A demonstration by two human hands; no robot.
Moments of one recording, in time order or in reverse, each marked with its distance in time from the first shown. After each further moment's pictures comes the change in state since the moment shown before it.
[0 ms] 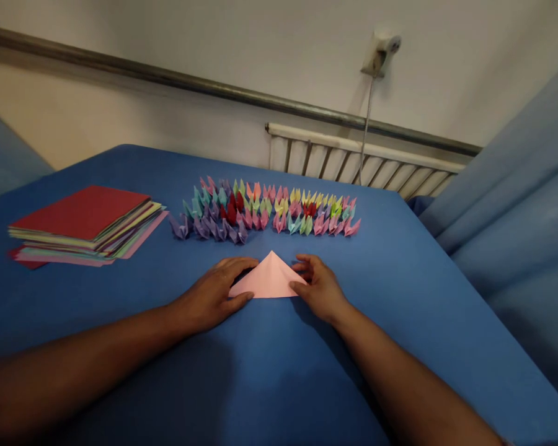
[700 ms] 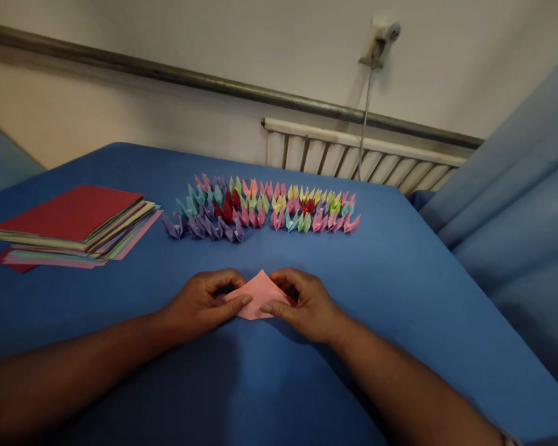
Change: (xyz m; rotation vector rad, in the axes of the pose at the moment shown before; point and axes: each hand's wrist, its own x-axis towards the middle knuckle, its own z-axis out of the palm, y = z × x) left_hand -0.005 0.026 -0.014 -0.450 -0.023 -0.132; right_hand -0.025 -0.026 0.013 -0.115 -0.222 -0.291
